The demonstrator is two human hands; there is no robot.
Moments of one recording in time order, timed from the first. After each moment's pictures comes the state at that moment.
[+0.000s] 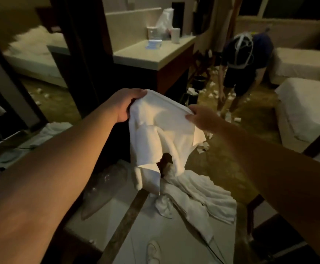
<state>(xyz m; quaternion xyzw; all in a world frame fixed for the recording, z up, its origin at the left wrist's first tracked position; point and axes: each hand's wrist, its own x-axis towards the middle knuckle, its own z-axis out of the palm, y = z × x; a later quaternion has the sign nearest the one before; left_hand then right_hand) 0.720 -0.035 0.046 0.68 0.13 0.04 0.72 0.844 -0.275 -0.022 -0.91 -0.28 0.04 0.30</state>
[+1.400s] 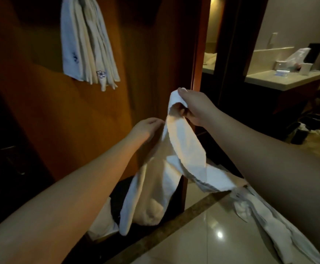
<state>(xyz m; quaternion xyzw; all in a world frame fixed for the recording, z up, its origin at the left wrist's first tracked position) 0.024 0.003 0.059 0.75 0.34 0.26 0.50 0.177 -0.081 0.124 -0.59 -0.28 0.35 0.67</state>
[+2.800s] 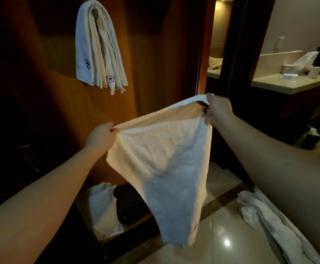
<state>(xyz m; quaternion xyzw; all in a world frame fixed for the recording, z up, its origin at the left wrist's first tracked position) -0.091 0.064 0.038 0.81 0.51 0.27 0.08 0.221 -0.090 0.111 -0.57 -0.16 0.24 0.77</state>
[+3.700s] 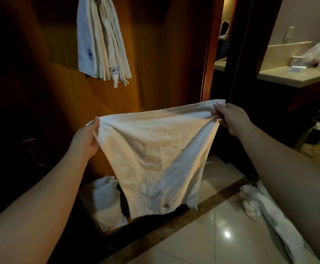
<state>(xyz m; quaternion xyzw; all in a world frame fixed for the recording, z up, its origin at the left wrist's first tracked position) -0.140 0.089 0.021 0.46 0.34 0.48 0.67 0.269 -0.101 0.046 -0.68 -0.29 0.22 0.63</state>
